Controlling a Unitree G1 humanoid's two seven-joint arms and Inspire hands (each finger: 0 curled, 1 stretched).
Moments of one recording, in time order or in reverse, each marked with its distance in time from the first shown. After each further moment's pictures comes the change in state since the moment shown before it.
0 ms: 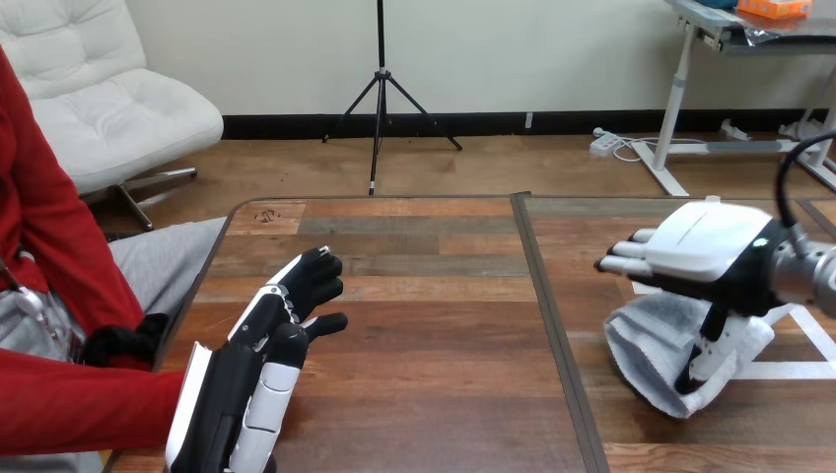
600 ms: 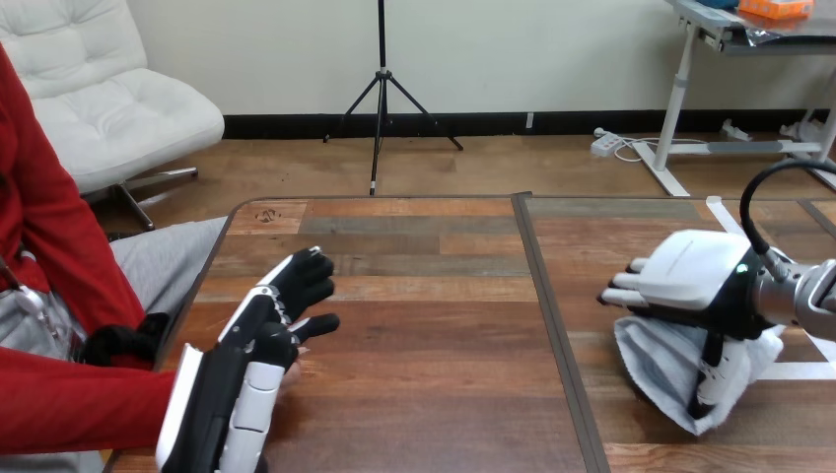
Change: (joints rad) left arm 0.008 0.002 0.025 -0.001 -0.006 -0.002 -0.003; right arm 0.011 0.028 0.085 0.023 -0.045 0.048 -0.018
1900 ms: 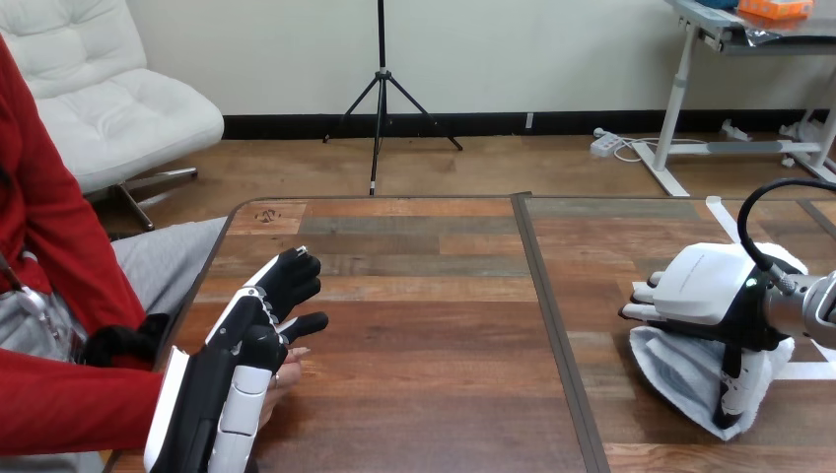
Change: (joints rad) left arm 0.008 0.001 0.015 0.000 -0.019 -0.018 -0.018; right arm -0.001 0.000 0.086 0.019 -0.064 0.064 -0.052
